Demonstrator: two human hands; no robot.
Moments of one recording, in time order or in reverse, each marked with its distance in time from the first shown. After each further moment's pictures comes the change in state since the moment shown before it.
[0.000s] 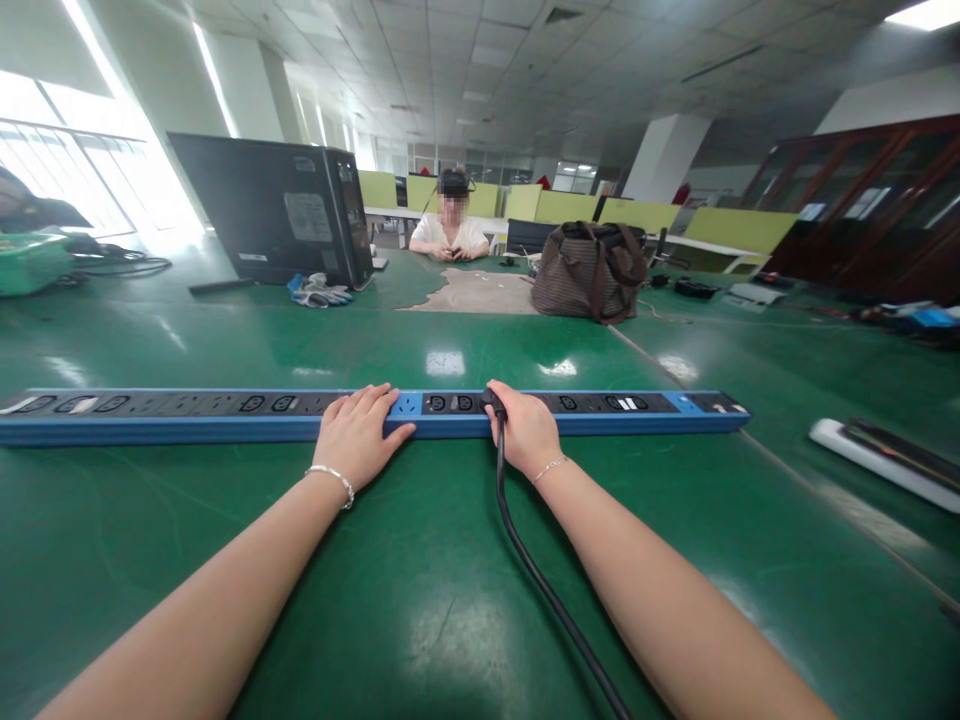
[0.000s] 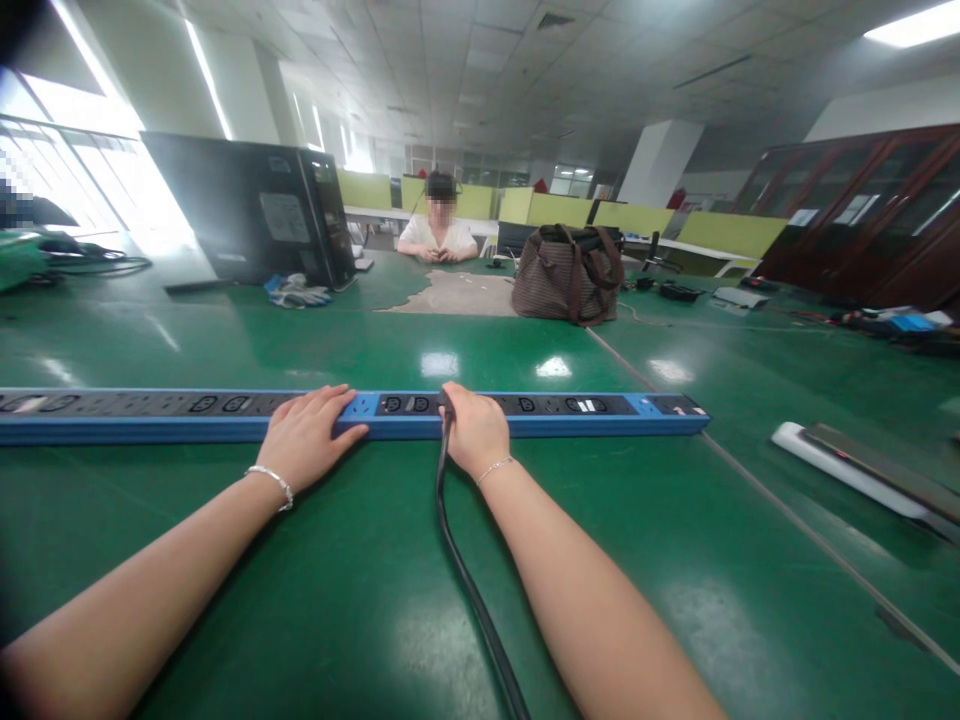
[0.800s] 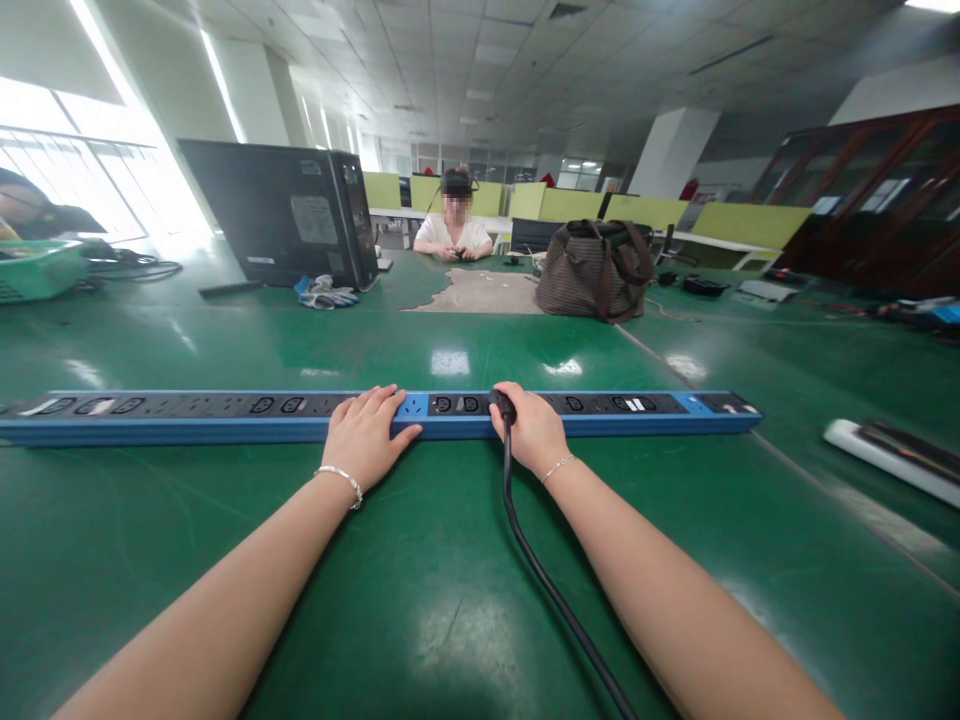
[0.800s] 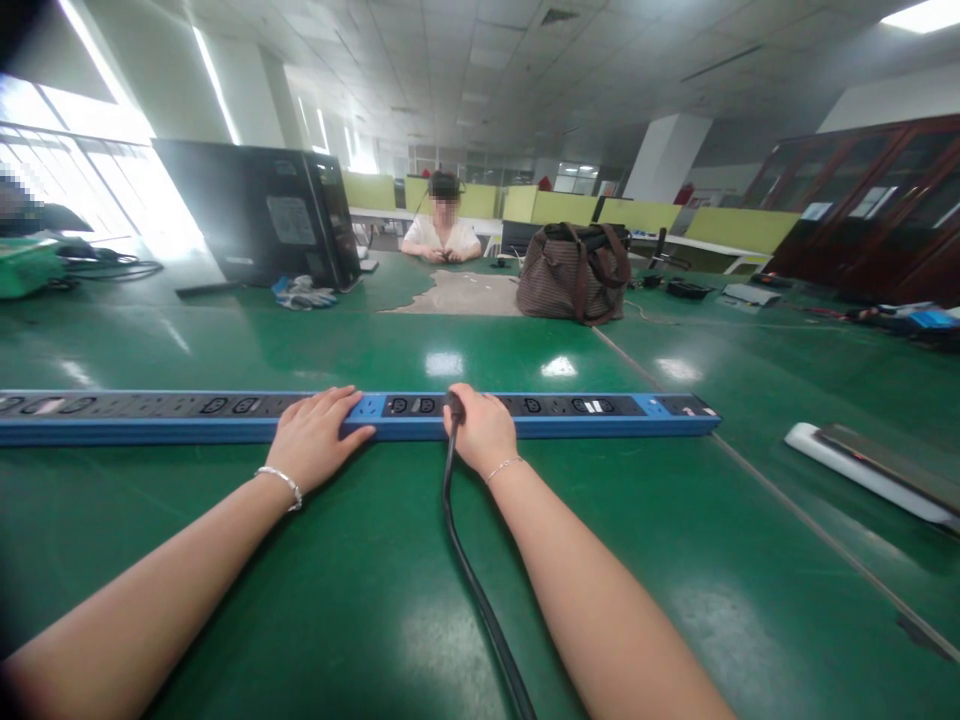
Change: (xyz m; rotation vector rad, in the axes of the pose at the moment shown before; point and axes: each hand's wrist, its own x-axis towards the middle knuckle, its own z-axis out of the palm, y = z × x) left_hand -0.001 0.001 -0.002 0.005 -0.003 0.007; right_hand 0.003 -0.003 -0.004 0.044 -0.014 0.089
